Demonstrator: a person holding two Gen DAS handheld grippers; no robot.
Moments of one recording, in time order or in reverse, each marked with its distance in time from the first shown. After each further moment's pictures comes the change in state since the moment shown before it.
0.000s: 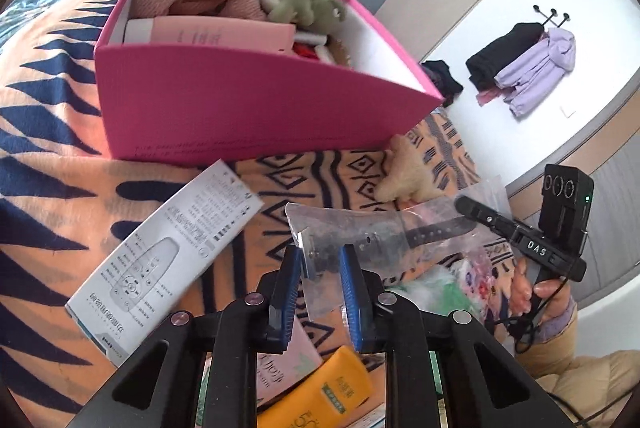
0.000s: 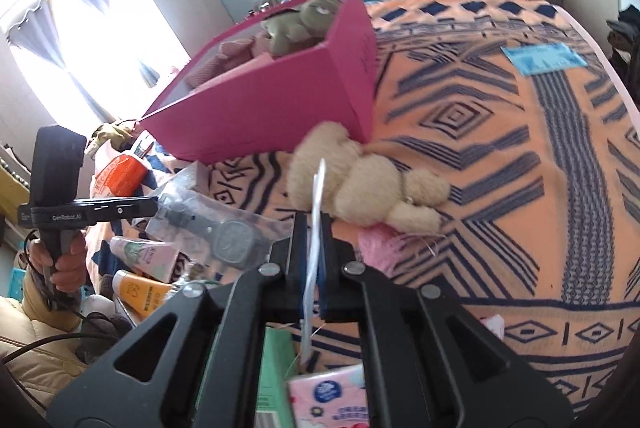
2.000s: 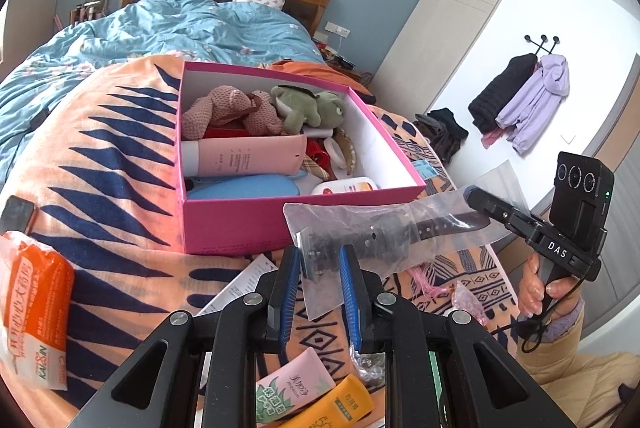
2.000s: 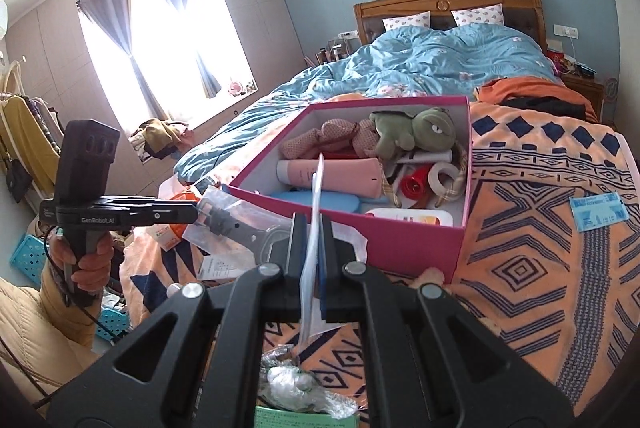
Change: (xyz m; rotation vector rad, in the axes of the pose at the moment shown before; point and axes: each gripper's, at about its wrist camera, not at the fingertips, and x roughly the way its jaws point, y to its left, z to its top) left arm -0.084 -0.008 0.030 0.049 -0.209 0.085; right arm -0.023 0.087 0.075 -0.241 -0.152 0.146
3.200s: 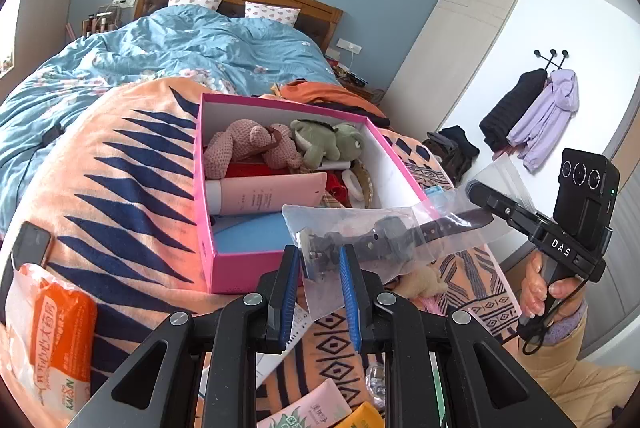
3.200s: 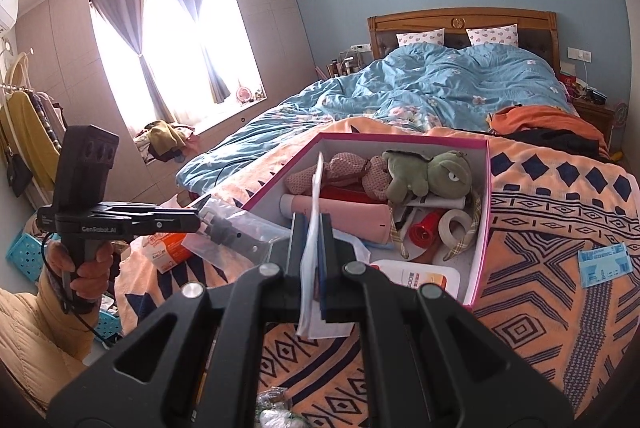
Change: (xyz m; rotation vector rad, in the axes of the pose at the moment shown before) left arm -0.007 0.011 0.028 -0.009 -0.059 0.041; right arm 0.020 0.006 0.042 -0.060 -0.032 0.023
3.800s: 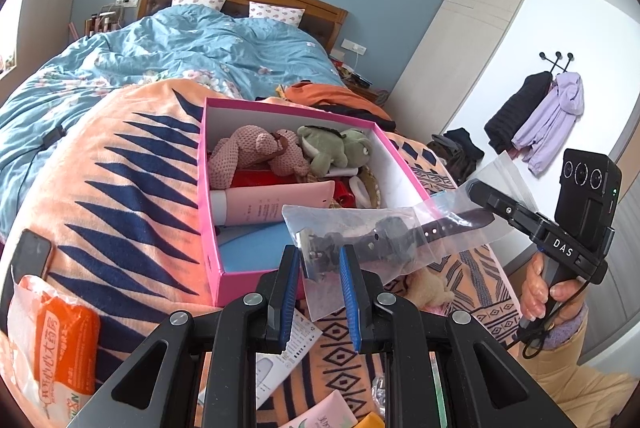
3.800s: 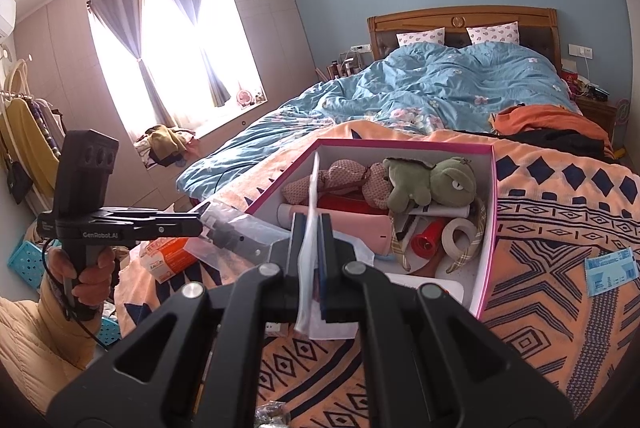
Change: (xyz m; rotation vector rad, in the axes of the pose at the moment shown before) left arm 0.008 0.007 0.011 -0.007 0.001 0.012; right arm 0.012 -0.005 0.010 0.015 -0.006 0.009
